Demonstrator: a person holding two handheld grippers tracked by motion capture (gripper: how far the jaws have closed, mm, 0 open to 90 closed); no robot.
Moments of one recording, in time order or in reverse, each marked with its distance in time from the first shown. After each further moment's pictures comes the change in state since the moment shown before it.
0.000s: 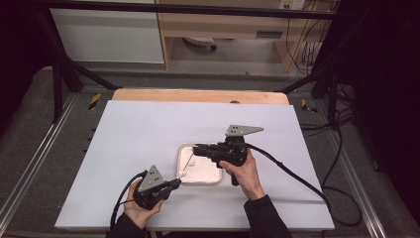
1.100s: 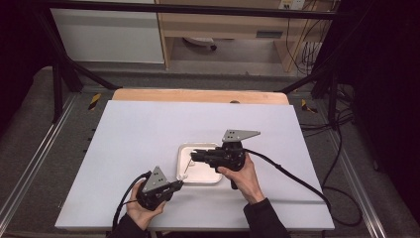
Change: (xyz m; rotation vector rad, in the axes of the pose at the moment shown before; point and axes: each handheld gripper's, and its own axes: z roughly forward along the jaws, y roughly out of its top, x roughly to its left) left arm -0.005 0.001 0.005 0.033 -0.002 0.017; right arm 0.007 -0.008 0.004 0.033 0.014 -0.039
